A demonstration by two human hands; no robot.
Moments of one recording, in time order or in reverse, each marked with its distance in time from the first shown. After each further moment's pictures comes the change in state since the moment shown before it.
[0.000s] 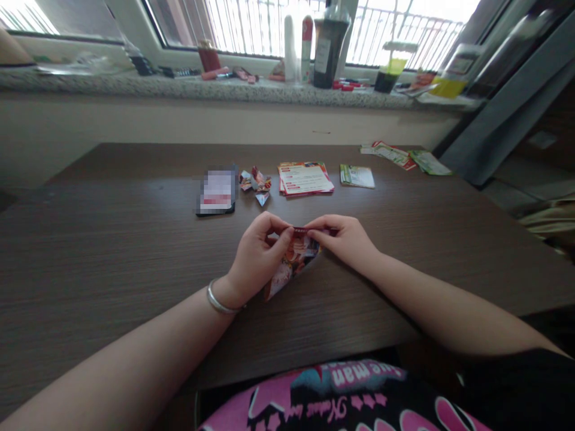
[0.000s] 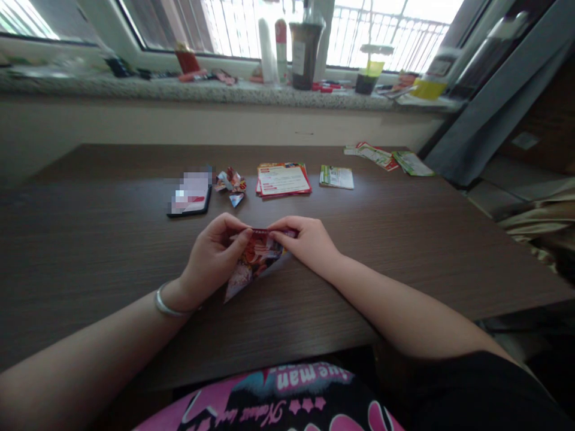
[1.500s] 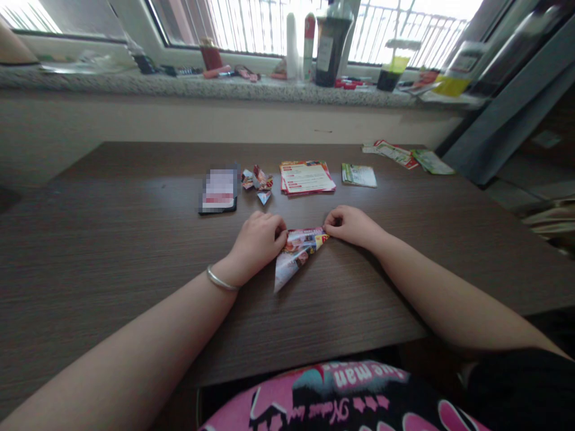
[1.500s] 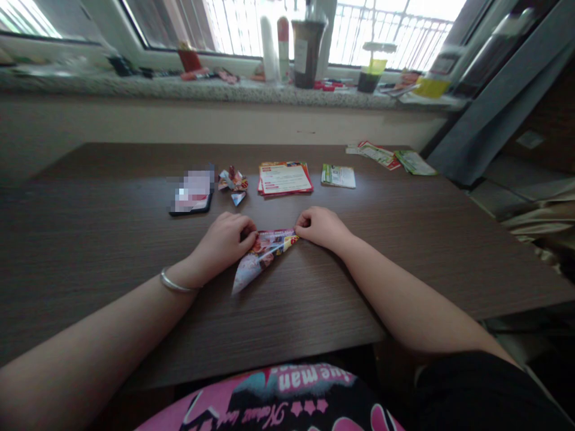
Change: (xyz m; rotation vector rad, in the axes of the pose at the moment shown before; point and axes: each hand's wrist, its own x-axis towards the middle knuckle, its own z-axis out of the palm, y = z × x) left_hand 0.023 -0.035 -0.013 0.868 -0.286 0.173; right_hand 0.020 0.046 -0.023 -0.470 -0.199 0.142
